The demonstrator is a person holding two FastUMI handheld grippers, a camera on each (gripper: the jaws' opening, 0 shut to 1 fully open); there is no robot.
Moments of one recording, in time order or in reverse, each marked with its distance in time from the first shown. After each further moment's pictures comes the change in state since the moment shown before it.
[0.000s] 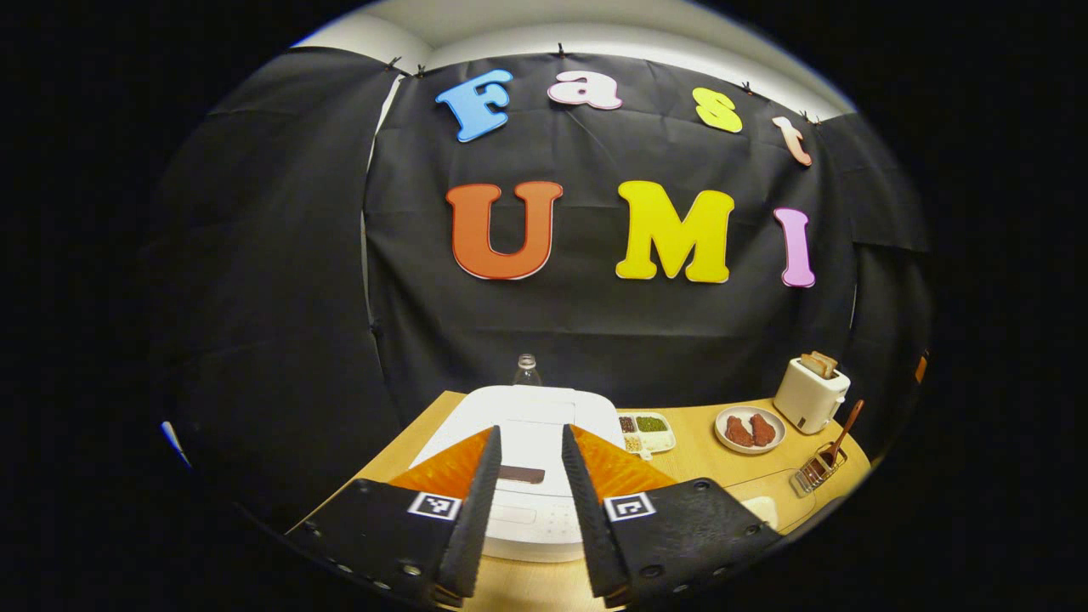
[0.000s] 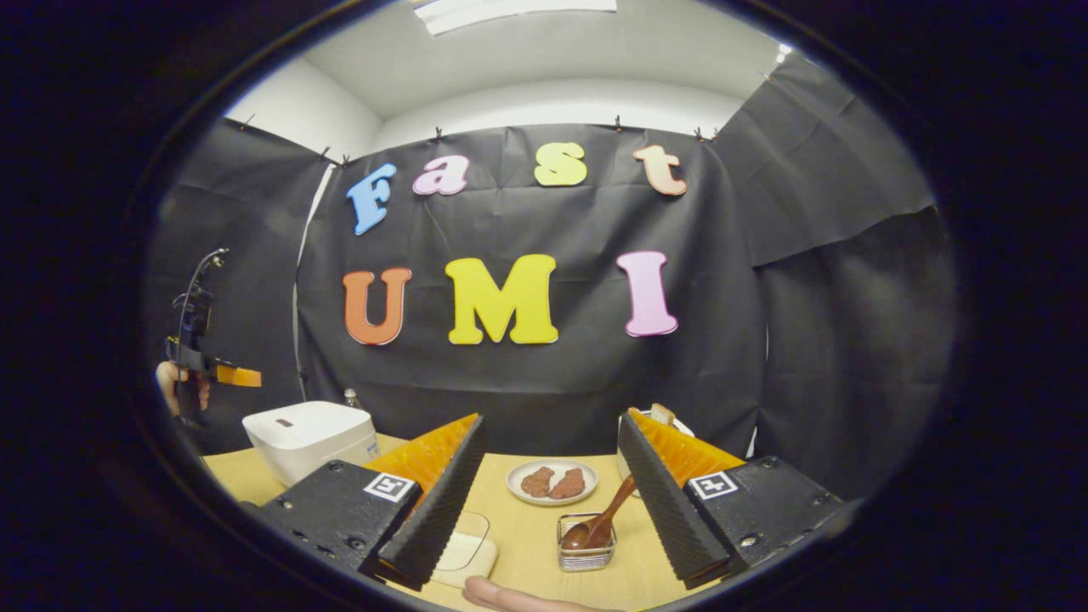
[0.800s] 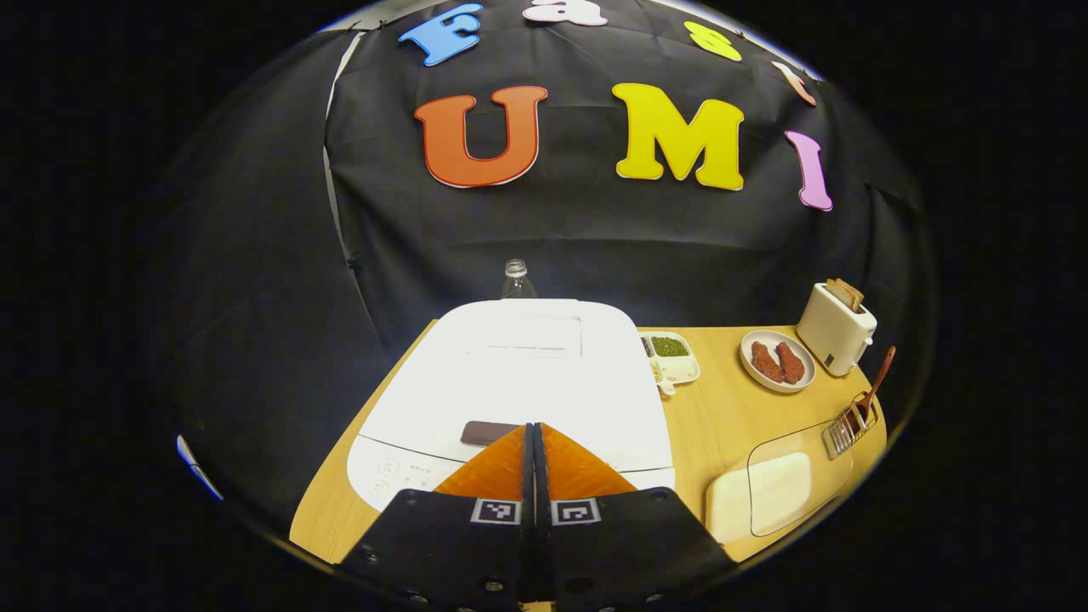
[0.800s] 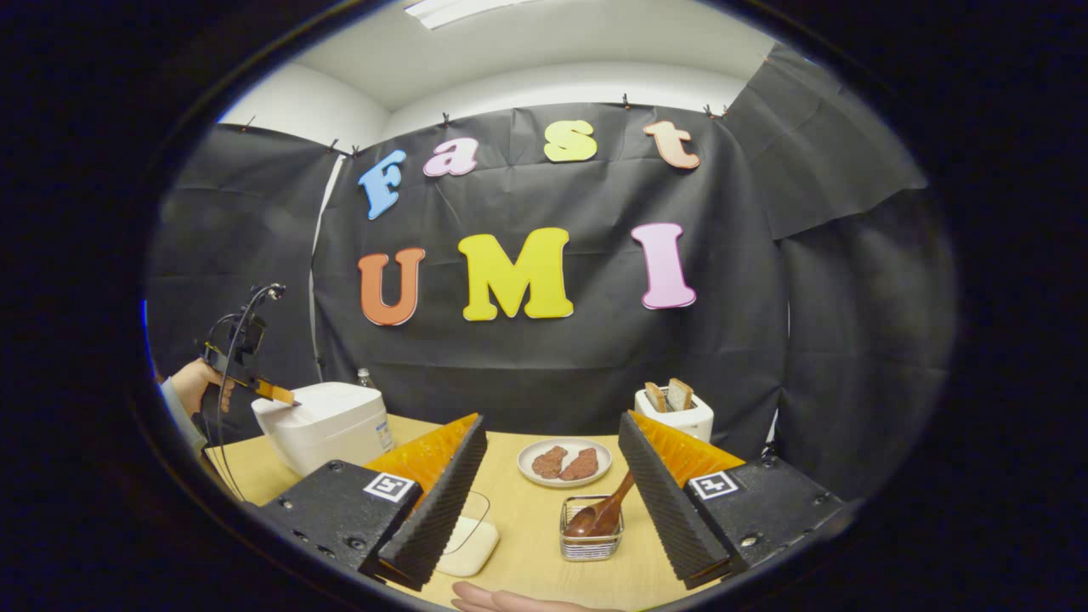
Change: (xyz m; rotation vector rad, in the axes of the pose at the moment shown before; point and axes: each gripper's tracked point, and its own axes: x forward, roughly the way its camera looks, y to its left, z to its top) left arm 0.053 0.006 -0.074 0.063 0.275 0.033; right arm 0.012 -0.011 -0.038 0.036 0.069 0.081
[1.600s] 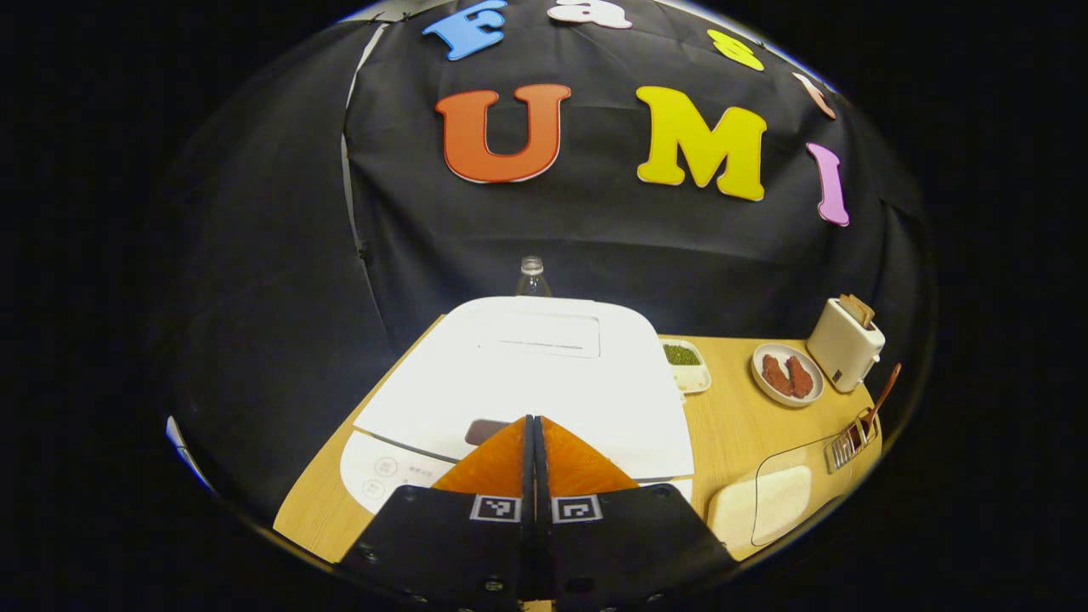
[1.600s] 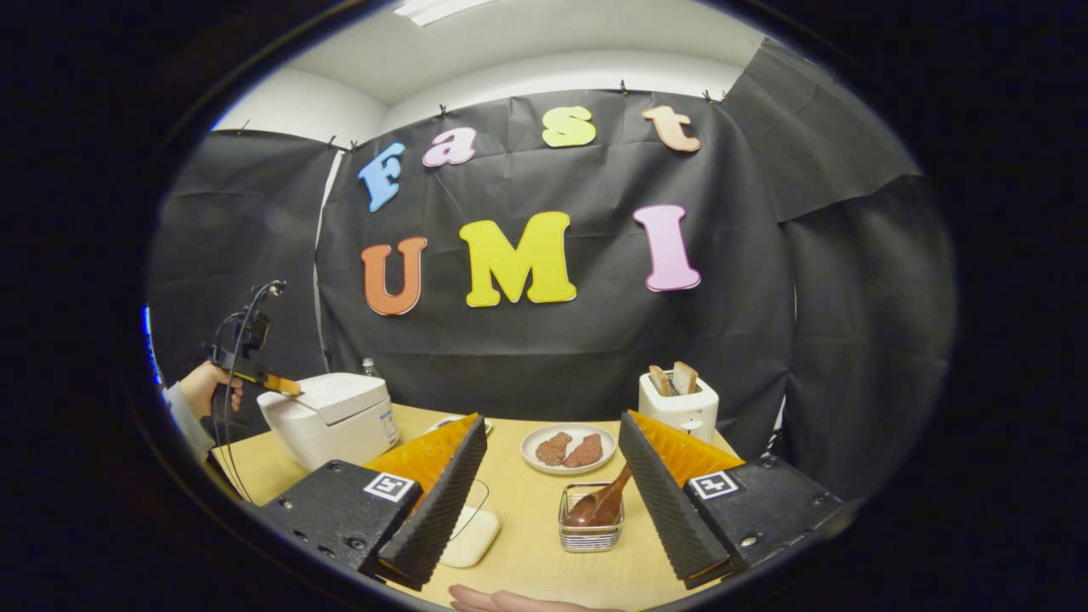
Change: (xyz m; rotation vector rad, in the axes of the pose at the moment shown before) left arm 0.001 0.005 0.014 -0.089 -0.083 0.026; right arm -0.004 -0.008 -0.012 0.015 0.045 0.020
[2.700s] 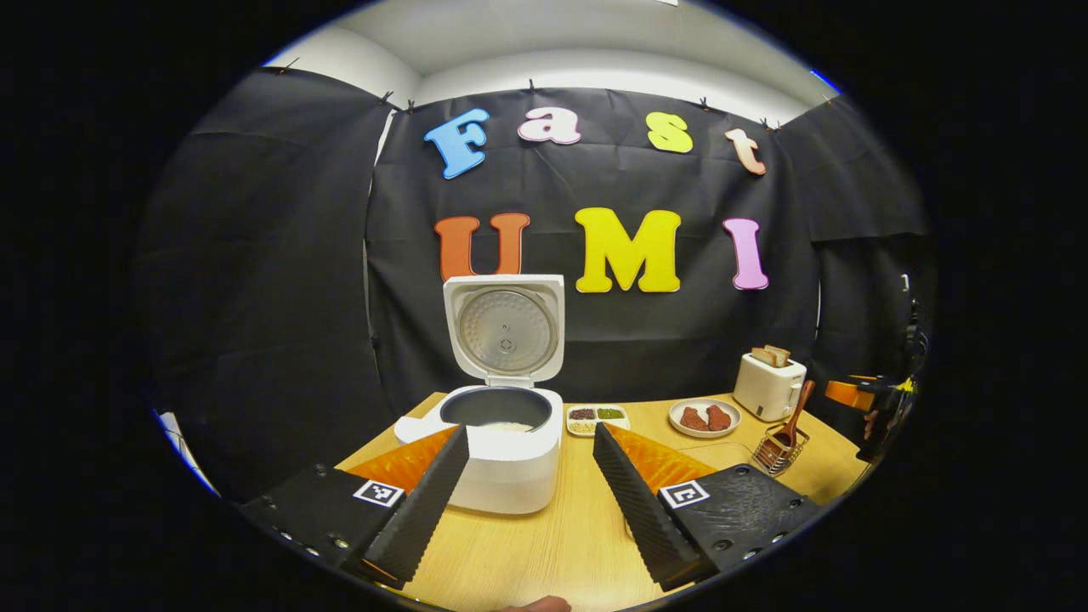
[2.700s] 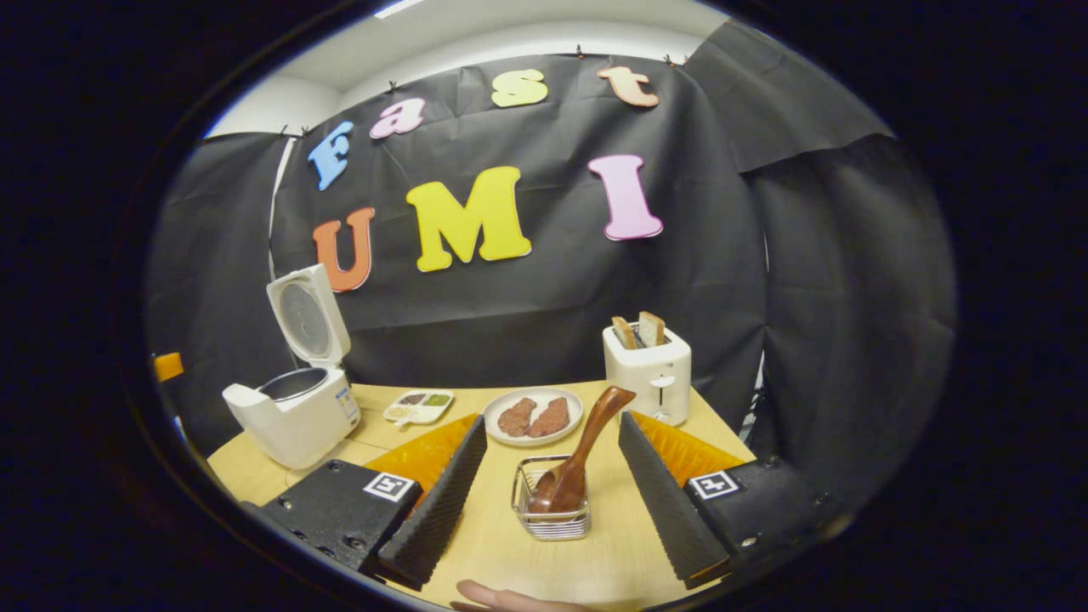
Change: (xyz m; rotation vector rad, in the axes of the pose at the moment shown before) left arm -0.202 -0.065 -0.011 0.058 -0.327 -0.082; right arm 0.047 -0.056 -0.061 0.093 0.144 -0.108
